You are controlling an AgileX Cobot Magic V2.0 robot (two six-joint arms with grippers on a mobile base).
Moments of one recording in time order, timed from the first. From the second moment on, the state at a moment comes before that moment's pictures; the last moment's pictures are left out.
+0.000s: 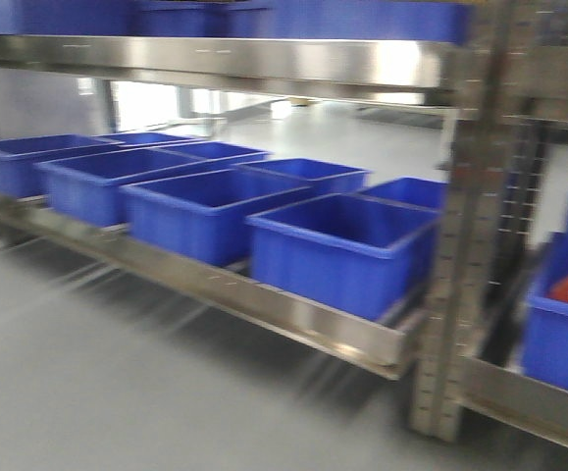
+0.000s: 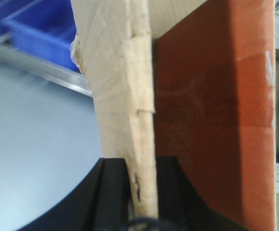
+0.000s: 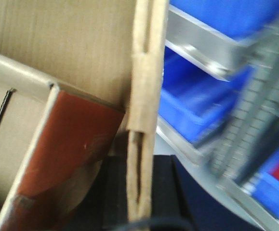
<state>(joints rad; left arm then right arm) -0.36 1.44 -2.00 0.11 1.25 -0.25 0.24 1.47 -1.88 0.20 1.04 -0.06</state>
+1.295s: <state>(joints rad) -0.36 1.44 -2.00 0.11 1.24 -0.25 0.24 1.47 -1.88 0.20 1.04 -0.06</state>
